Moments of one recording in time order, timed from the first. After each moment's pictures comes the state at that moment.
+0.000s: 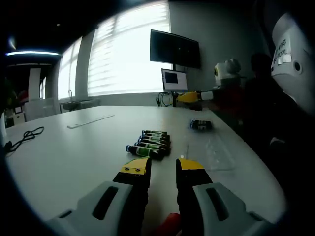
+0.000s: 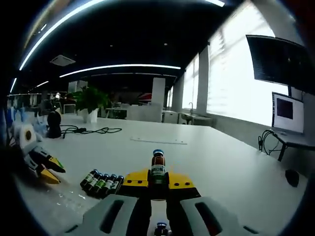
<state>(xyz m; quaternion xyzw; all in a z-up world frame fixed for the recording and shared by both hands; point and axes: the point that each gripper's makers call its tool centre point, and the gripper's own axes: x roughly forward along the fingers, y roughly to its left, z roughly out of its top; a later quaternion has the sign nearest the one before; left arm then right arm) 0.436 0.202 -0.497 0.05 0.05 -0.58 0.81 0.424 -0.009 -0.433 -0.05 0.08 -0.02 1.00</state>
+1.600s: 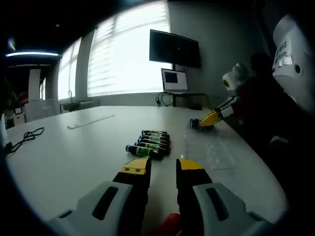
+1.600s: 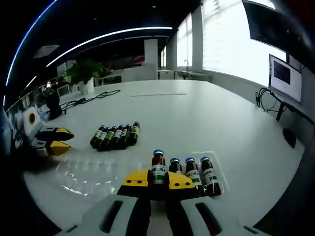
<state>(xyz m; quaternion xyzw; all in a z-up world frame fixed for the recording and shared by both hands) 0.436 0.202 -0.498 0.05 0.05 -0.58 0.81 0.366 0.006 -0.507 0.01 0.27 -0.05 0.96</state>
